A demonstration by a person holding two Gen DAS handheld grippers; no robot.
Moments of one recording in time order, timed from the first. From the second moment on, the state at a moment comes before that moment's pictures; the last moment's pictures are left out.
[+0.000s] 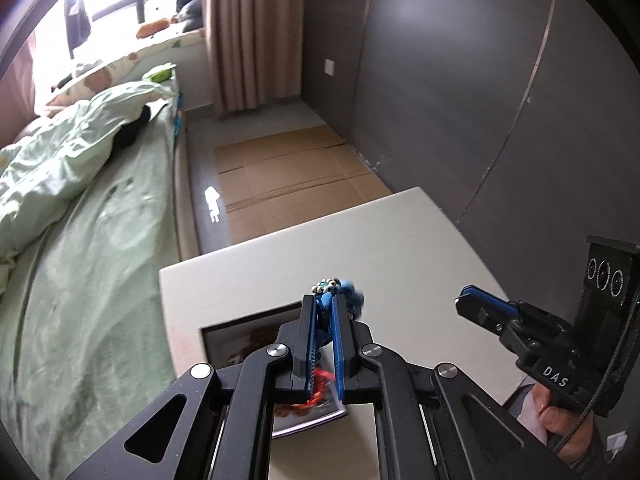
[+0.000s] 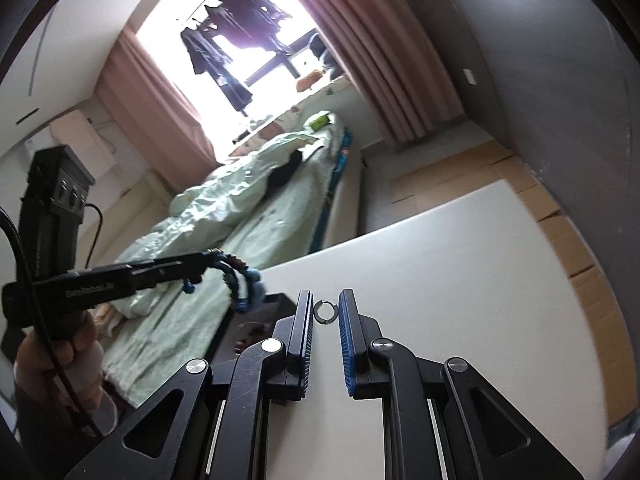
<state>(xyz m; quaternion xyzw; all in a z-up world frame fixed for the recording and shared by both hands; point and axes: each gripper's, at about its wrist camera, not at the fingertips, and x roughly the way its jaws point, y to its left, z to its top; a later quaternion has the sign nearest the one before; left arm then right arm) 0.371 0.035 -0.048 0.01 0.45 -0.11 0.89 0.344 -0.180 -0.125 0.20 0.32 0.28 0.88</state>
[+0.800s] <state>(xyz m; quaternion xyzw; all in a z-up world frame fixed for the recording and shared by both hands) 0.335 0.112 -0.058 -0.06 0.44 -0.07 0.89 0.346 -0.101 -0.123 0.17 0.32 0.37 0.85</state>
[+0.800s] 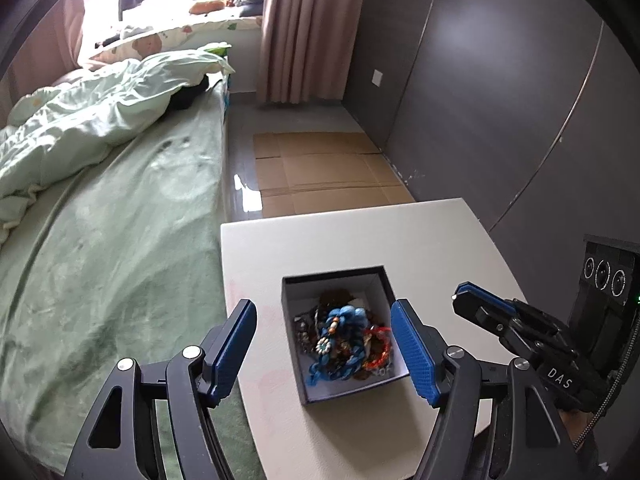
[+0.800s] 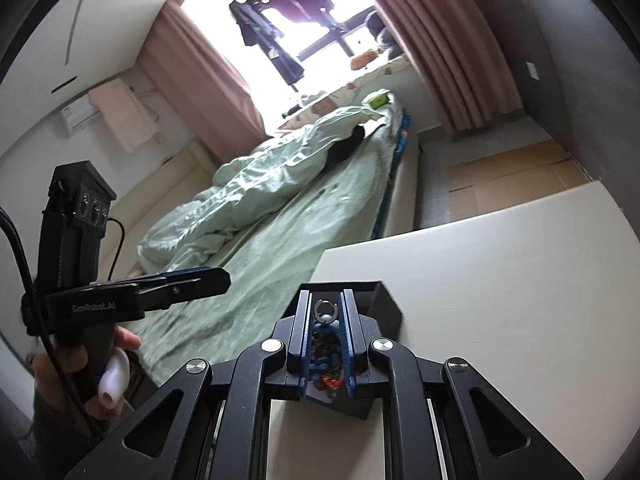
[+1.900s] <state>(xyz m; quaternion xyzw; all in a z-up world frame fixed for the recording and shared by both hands) 0.257 0.102 -0.032 -0.09 0.39 -0.09 0.91 0.296 -0.120 -0.078 0.12 0.38 0.30 0.87</state>
